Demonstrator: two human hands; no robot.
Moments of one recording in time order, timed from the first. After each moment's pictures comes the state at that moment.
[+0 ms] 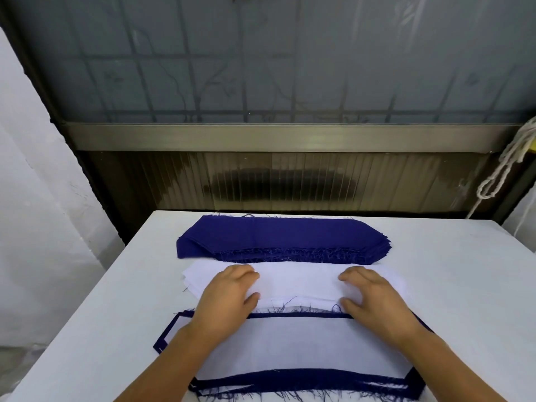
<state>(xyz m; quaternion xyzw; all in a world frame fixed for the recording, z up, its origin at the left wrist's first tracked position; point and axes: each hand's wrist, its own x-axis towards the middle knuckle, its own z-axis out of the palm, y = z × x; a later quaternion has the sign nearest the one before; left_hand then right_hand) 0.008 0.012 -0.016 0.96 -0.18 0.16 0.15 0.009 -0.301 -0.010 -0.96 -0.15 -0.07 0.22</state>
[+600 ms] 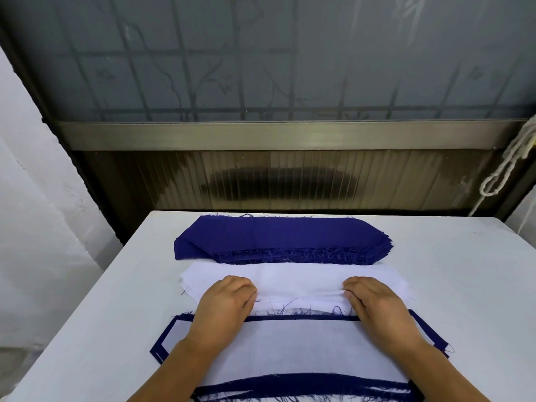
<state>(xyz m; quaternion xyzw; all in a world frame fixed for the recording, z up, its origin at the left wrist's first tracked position) 0.005 0.013 -0.033 0.92 -0.23 0.26 0.16 0.006 -0.301 -0.035 -0.94 -0.17 -0.22 0.20</state>
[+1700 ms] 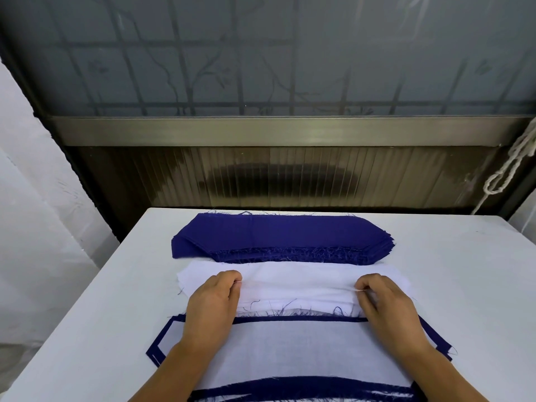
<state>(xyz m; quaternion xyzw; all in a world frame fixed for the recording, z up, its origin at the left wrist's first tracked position) 0.003 0.014 -0.035 0.94 -0.04 0.24 0.25 0.006 -0.307 -0.039 -0.94 -0.05 -0.17 0.30</state>
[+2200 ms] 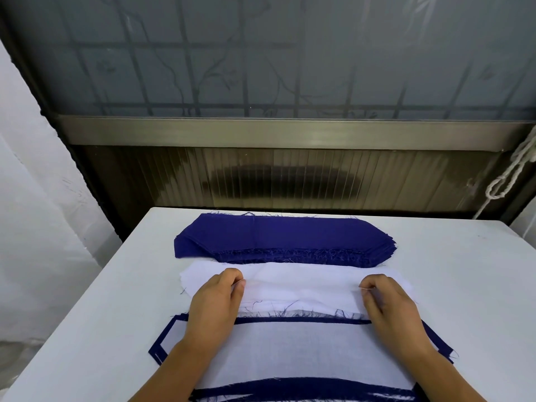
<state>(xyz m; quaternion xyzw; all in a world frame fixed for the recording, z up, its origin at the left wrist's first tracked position) 0.008 0.018 -0.041 0.94 -0.03 0.20 0.28 0.000 -0.305 -0.027 -0.93 -0.04 -0.15 0.34</state>
